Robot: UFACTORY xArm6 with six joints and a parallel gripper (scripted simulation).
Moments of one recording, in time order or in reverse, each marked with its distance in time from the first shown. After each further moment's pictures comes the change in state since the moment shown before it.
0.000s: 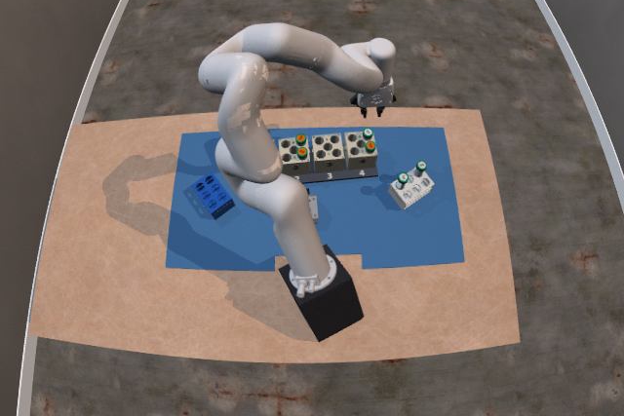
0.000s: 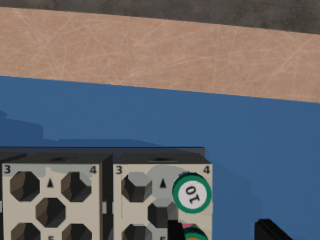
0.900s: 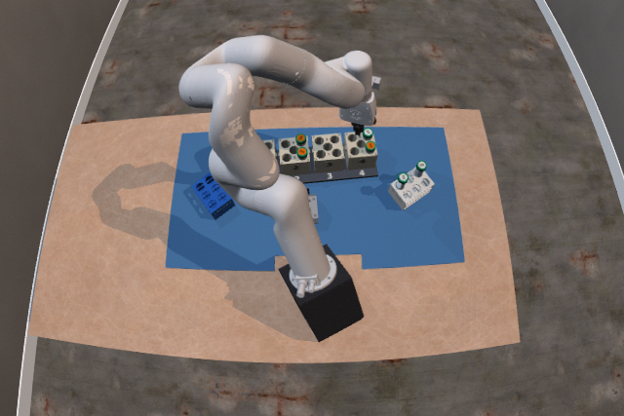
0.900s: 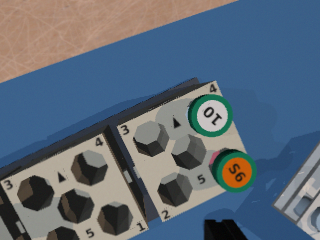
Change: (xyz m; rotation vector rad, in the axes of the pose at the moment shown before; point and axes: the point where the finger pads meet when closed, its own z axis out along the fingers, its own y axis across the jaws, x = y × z) arm -0.047 -0.047 0.021 -0.084 -0.087 0.437
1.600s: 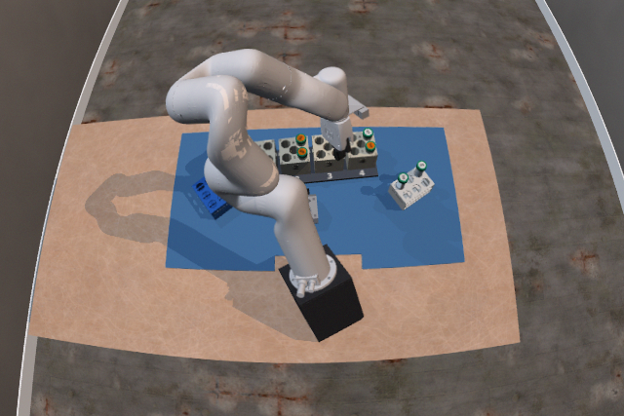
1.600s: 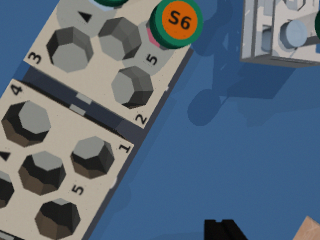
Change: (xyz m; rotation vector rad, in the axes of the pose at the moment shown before) arm -0.083 -0.034 0.031 -0.135 -0.134 0.606
